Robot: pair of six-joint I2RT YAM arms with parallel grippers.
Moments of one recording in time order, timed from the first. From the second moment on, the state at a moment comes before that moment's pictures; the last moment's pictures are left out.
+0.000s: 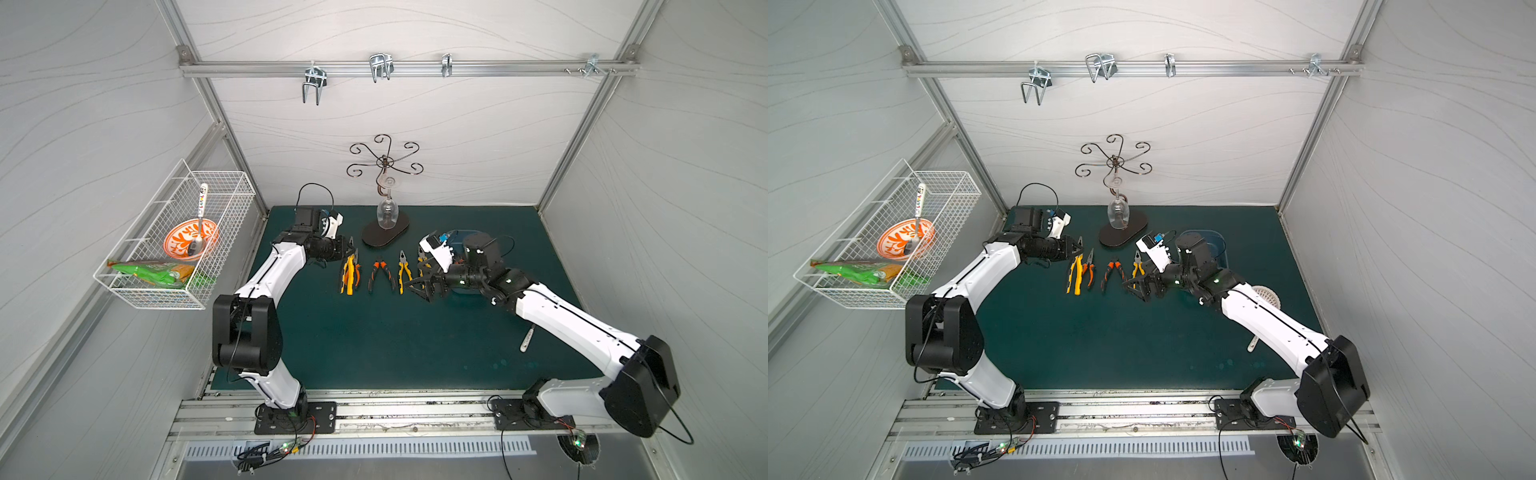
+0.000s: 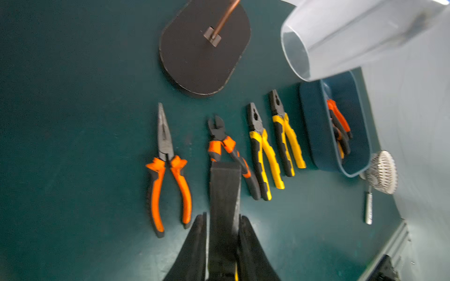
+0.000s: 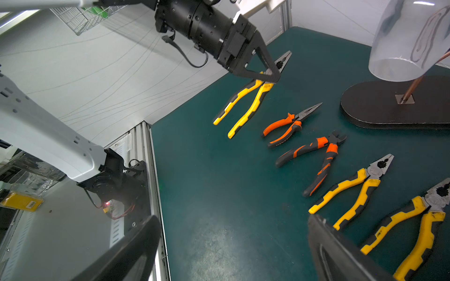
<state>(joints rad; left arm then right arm) -0.04 1.69 1.36 -0.63 0.48 -0.11 0.69 1.31 1.03 -0.20 -0.59 0.05</state>
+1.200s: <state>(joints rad) 0.09 2.25 1.81 -0.85 0.39 -0.04 0.79 1.45 1.07 -0.09 -0.41 -0.02</state>
